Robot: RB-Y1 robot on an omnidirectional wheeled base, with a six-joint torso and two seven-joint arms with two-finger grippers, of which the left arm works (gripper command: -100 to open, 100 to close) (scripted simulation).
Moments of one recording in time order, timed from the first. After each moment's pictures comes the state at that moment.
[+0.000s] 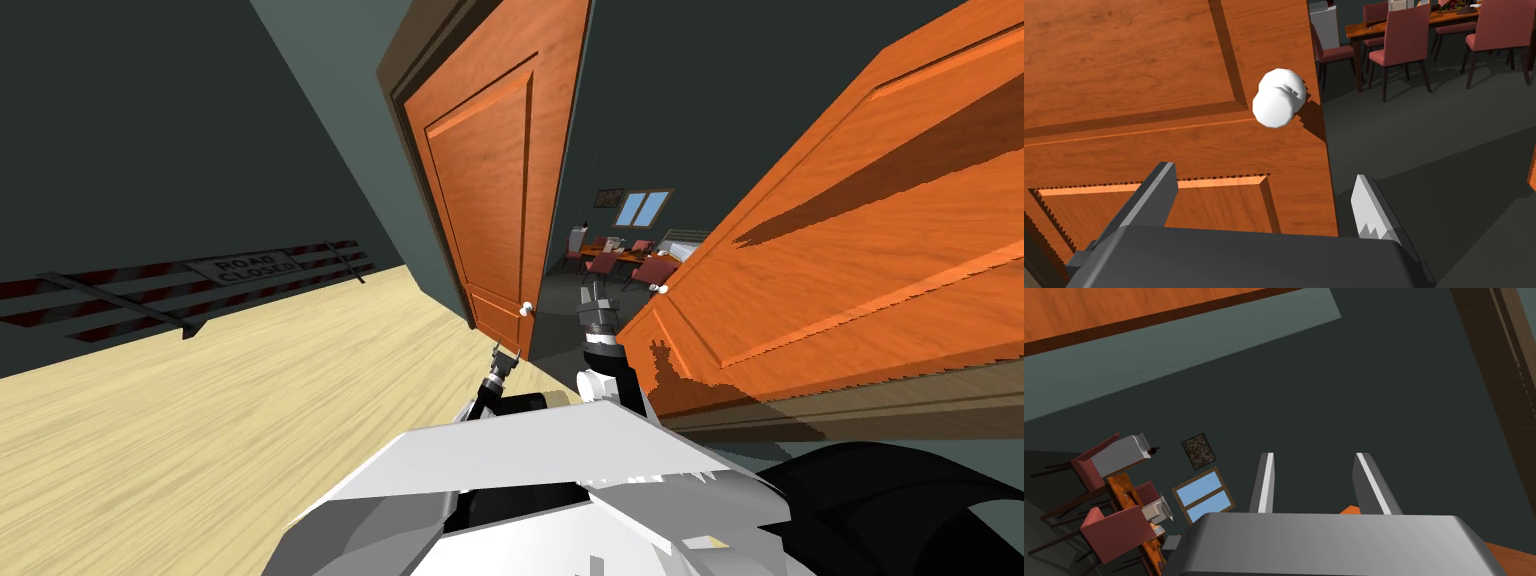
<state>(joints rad) 0.11 0.06 -0.61 -1.08 0.10 -0.69 1.21</state>
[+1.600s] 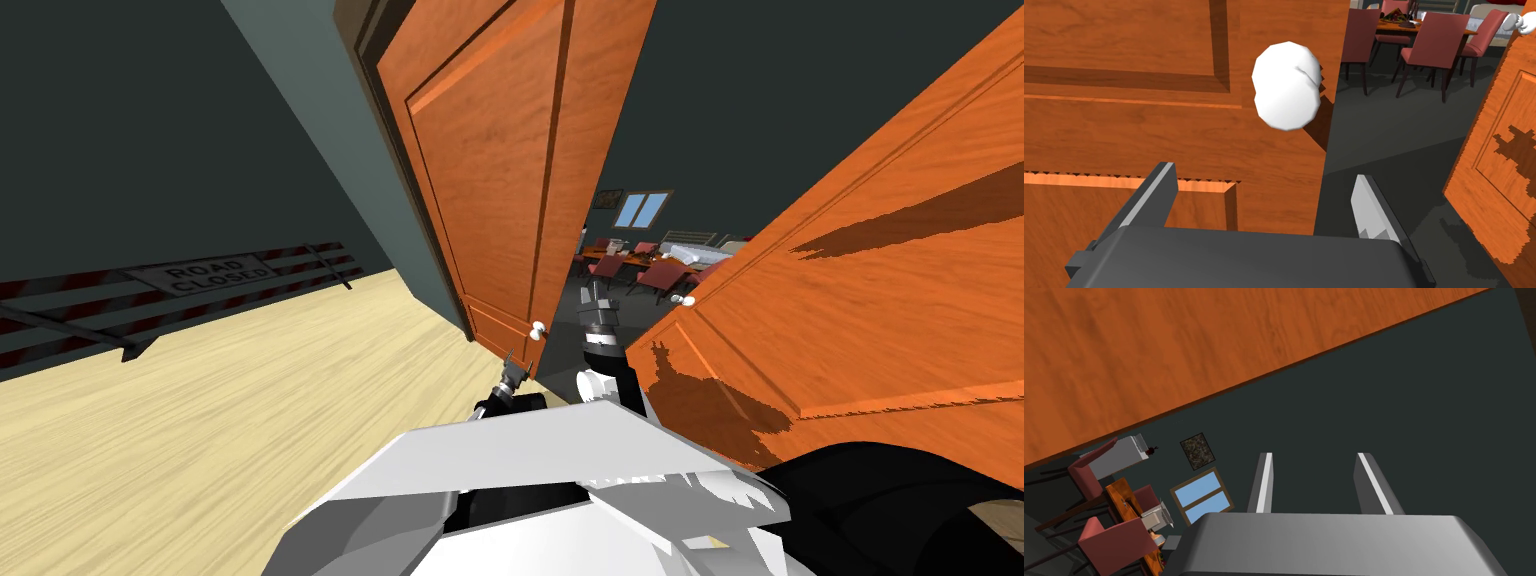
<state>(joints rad) 0.05 0.01 -0.73 -0.88 0.11 -0.74 1.44</state>
